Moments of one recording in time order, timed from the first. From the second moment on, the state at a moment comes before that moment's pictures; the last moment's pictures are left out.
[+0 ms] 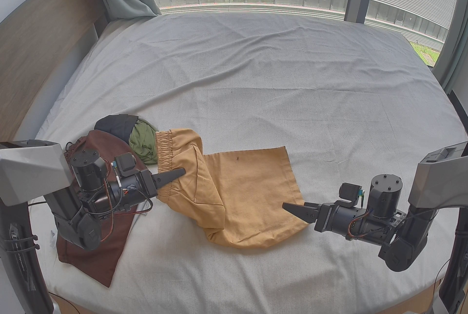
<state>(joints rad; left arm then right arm) -0.18 2.21 -0.57 -1.54 -0.76 -0.68 0.45 2.18 -0.36 -1.54 0.36 0.55</state>
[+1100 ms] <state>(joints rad) -0.34 2.30 -0.67 -1.55 -0.76 -0.77 0.45 2.18 -0.37 -1.54 0.36 0.55</state>
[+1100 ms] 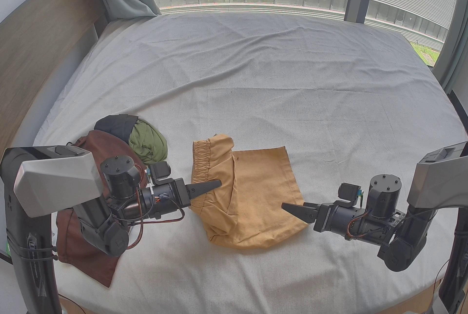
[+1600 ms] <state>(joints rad) -0.38 2.33 -0.76 -1.54 -0.76 -0.93 0.45 2.18 -0.37 -1.54 0.36 0.55</state>
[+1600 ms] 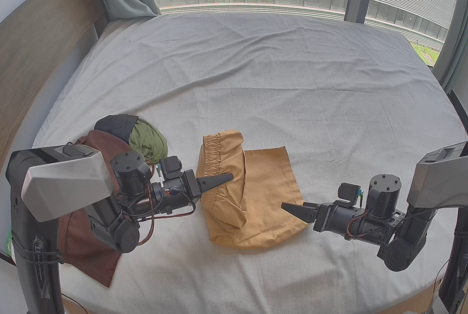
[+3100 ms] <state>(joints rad) -0.47 2.49 -0.87 -1.54 -0.69 -0.95 0.45 2.19 -0.38 -1.54 0.36 0.55</state>
